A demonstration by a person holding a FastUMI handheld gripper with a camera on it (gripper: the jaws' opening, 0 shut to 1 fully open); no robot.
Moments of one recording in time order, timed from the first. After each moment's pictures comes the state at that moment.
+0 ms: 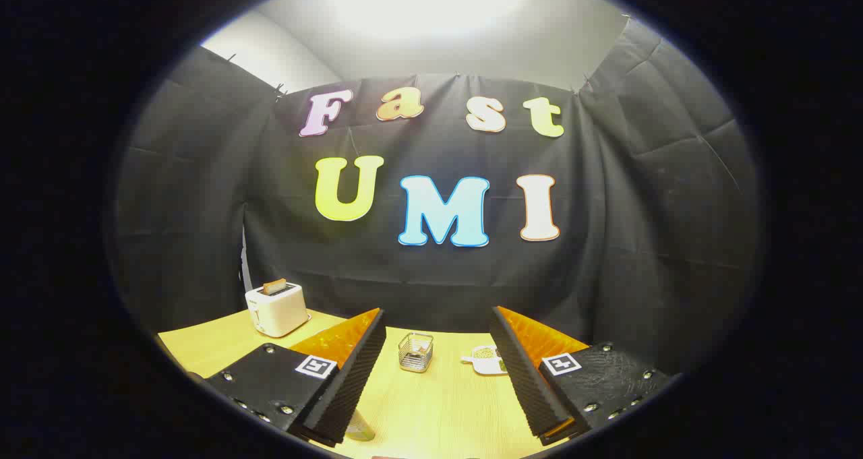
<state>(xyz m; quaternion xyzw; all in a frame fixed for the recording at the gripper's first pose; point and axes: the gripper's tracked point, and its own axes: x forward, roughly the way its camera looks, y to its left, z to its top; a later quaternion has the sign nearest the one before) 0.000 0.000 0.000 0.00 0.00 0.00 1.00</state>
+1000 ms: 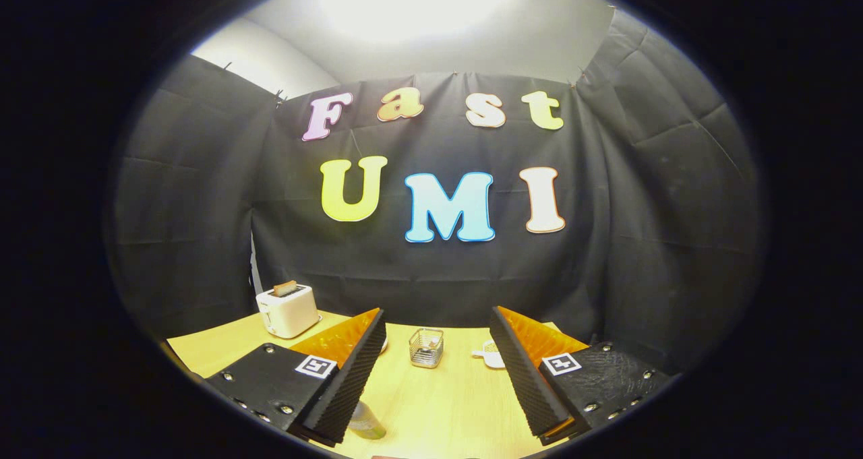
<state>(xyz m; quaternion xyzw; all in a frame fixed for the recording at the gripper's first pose) -0.010 0.007 -0.018 0.03 0.00 0.02 1.00</state>
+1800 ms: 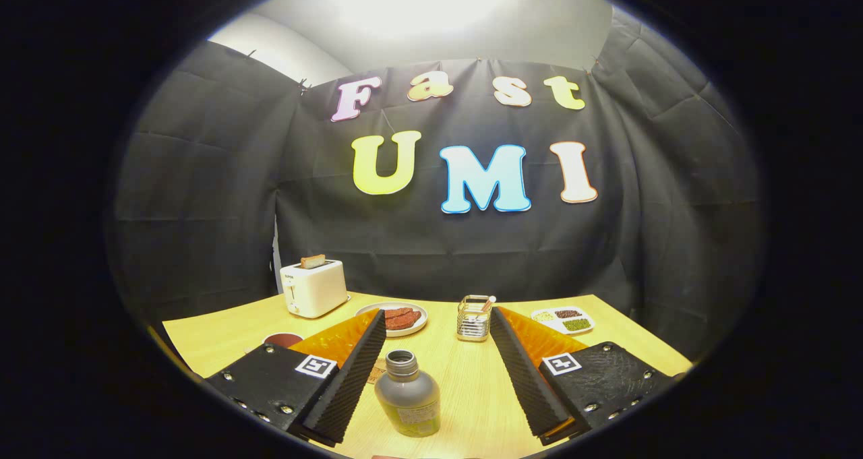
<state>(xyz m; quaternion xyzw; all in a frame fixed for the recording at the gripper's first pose) 0.004 0.105 -0.136 0.03 0.01 0.05 1.00</state>
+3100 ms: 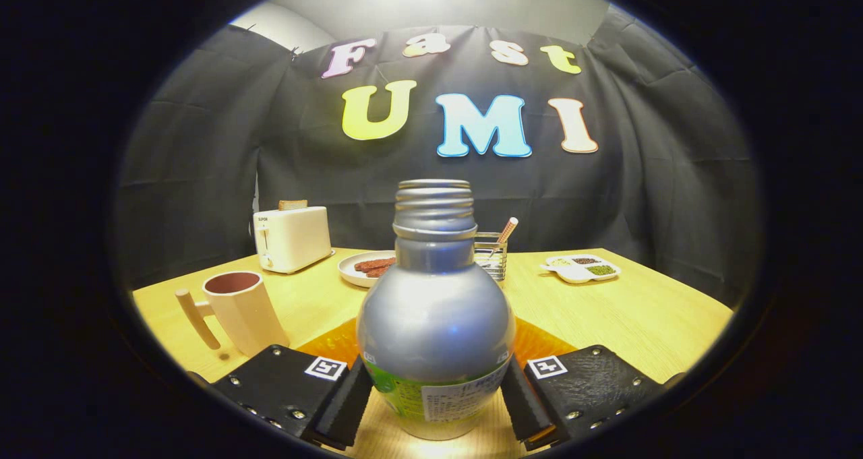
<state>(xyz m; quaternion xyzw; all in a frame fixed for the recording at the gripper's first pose) 0.060 0.146 -0.269 0.02 0.07 0.02 1.00</state>
